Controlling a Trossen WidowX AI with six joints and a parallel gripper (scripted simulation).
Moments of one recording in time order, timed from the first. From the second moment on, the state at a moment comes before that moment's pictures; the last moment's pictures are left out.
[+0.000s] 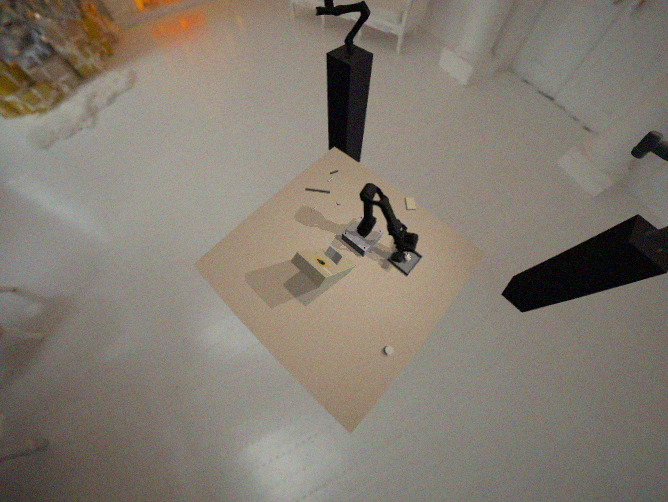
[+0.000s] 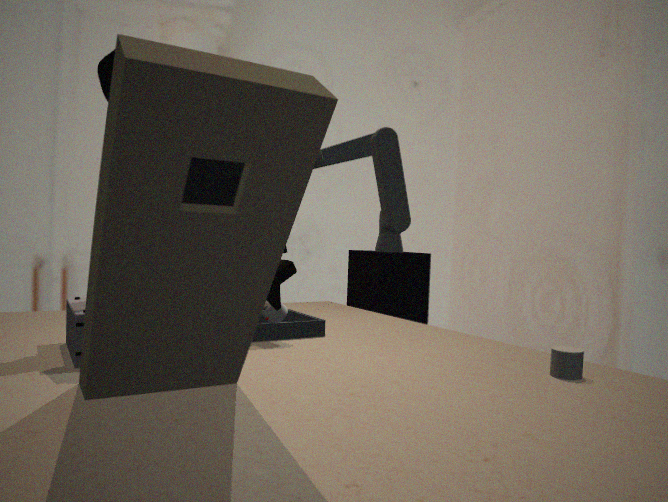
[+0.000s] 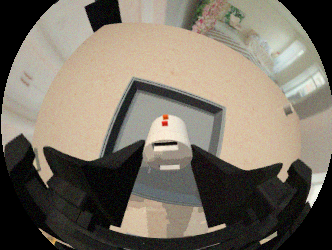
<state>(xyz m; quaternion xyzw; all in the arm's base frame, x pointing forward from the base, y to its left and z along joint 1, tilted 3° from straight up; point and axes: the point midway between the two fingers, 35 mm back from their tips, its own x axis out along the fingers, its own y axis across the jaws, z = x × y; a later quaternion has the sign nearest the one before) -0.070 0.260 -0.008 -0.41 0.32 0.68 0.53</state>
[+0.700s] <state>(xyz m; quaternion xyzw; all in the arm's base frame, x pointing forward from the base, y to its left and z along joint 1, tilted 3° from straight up) -0.069 0.258 0.009 -0.42 0.33 0.67 0.52</state>
